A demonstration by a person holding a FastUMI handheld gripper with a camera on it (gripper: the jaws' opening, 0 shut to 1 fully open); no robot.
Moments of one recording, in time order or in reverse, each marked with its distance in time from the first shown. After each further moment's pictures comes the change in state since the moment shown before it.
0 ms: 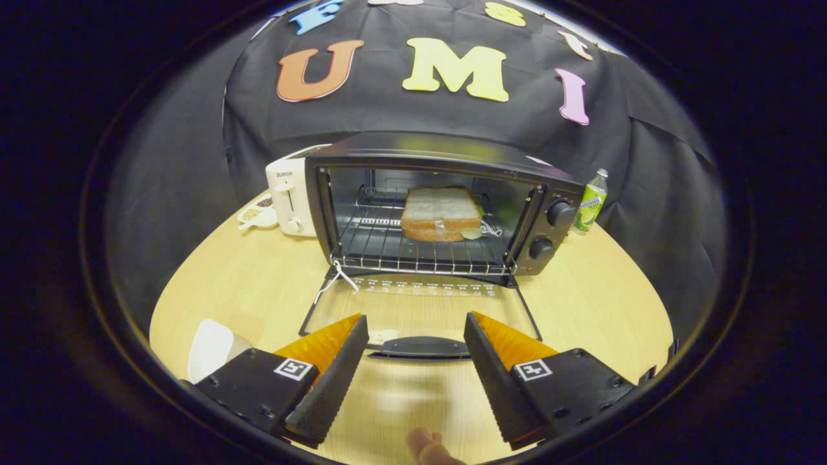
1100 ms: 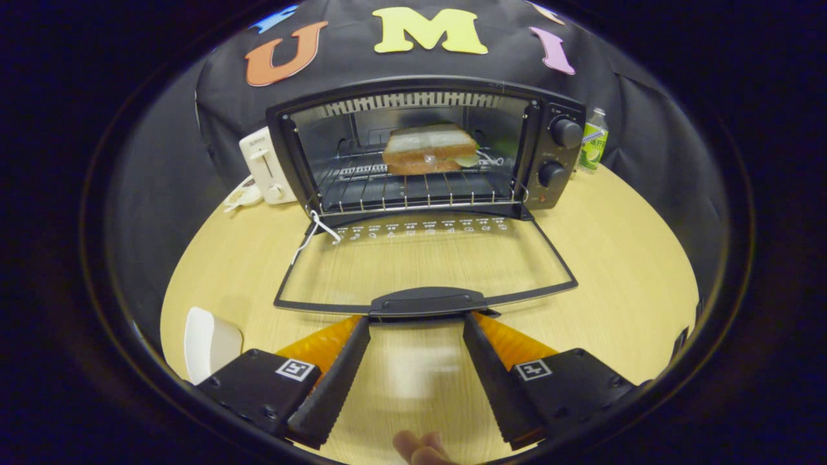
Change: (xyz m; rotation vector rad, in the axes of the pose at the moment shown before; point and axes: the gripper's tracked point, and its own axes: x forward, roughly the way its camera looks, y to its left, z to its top) arm 0.031 0.001 -0.059 0.141 0.184 0.020
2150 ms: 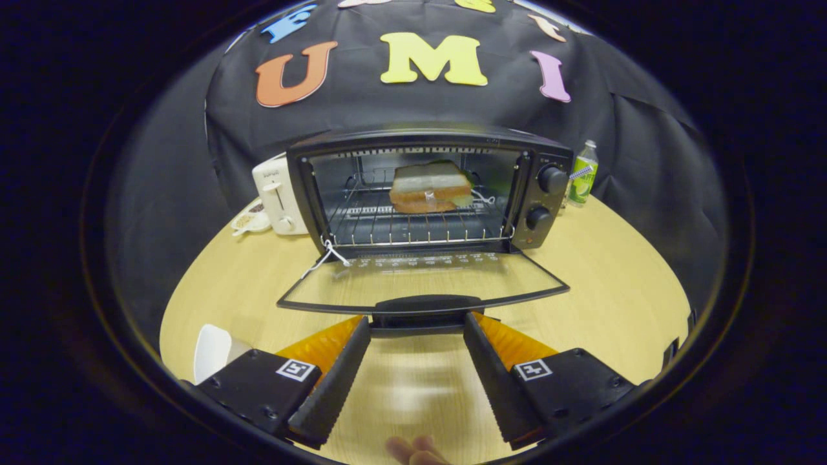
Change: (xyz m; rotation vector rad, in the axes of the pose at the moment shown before) arm 0.078 0.013 0.064 -0.029 -0.179 -0.011
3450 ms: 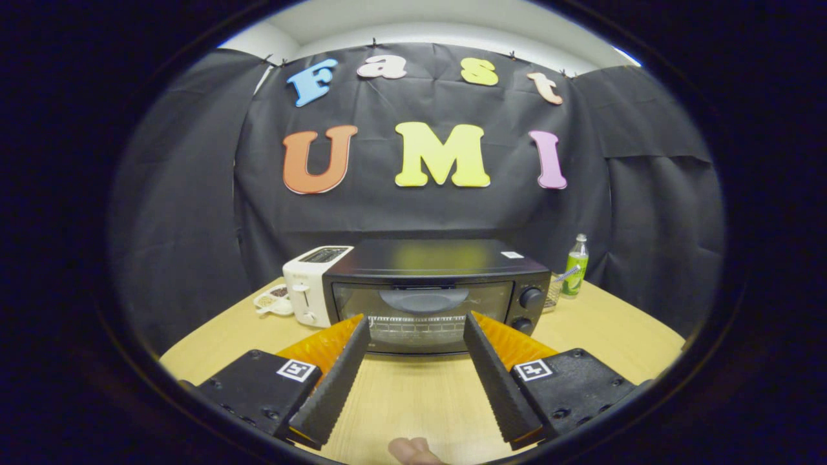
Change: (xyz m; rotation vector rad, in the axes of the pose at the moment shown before) arm -0.079 -0.003 0.112 -0.053 -0.483 0.042
